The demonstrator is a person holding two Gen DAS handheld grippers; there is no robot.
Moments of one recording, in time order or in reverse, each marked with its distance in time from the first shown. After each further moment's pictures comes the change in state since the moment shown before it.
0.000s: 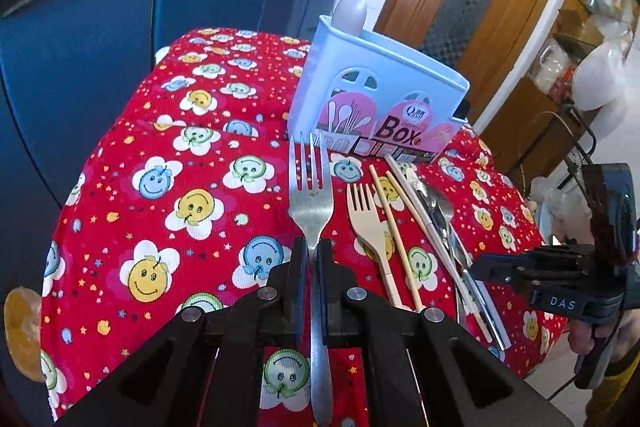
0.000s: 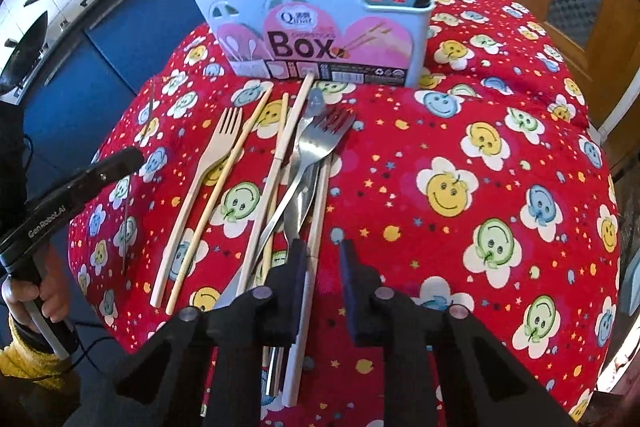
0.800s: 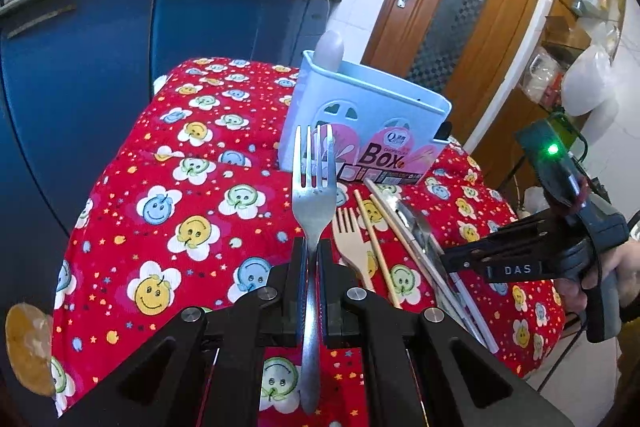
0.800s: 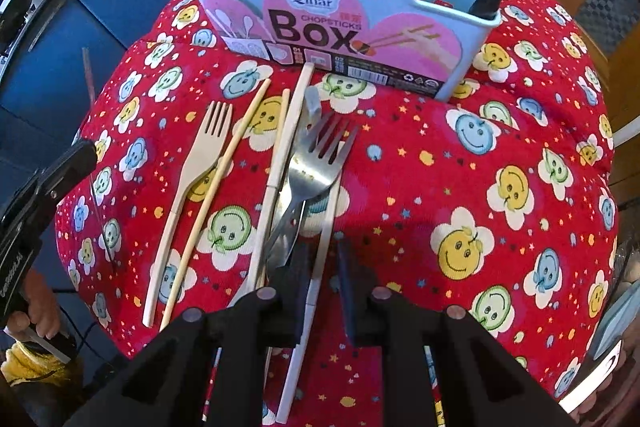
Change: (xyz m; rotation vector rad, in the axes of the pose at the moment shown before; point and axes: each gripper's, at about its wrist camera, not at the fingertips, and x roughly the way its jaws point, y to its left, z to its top) left arm -0.019 -0.011 0.003 0.029 -0.086 -0.009; right arm 0.031 0.009 0.051 -0.086 0.199 -0.021
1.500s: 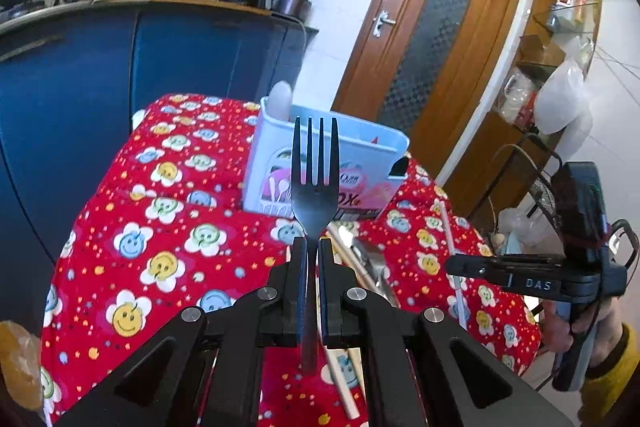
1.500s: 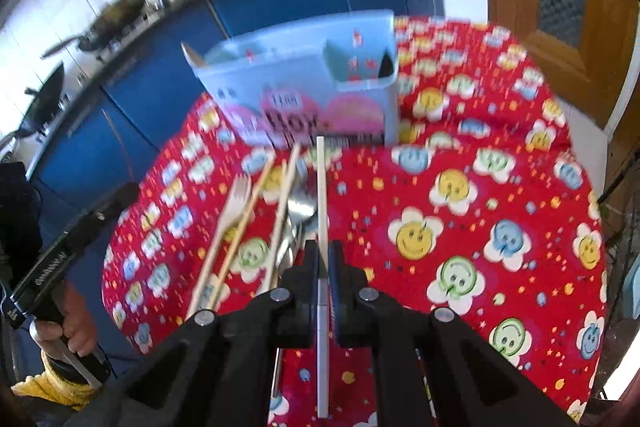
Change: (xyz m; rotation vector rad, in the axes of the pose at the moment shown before) left arm -0.018 -0.025 0.013 0.020 -0.117 -0.078; right arm -0.076 -0.038 -0.070 0.157 -0.457 0.108
